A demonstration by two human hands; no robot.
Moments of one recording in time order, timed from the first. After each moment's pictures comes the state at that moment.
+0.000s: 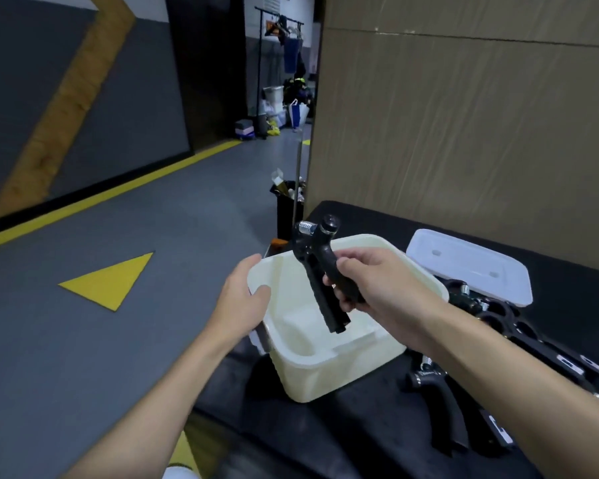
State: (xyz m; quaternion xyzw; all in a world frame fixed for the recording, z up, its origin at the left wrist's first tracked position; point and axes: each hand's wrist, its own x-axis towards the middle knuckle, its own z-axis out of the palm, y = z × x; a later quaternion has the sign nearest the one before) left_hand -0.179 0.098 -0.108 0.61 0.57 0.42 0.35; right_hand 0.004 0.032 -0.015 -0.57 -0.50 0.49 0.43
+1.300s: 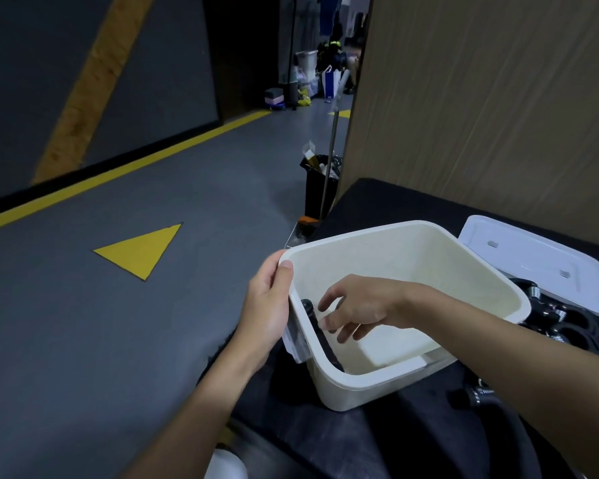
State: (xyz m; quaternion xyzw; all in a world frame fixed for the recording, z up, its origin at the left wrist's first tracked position) left_hand -0.177 0.101 -0.135 0.49 0.48 0.55 0.47; right_hand -0.018 0.117 -0.084 -0.60 -0.63 0.49 -0.02
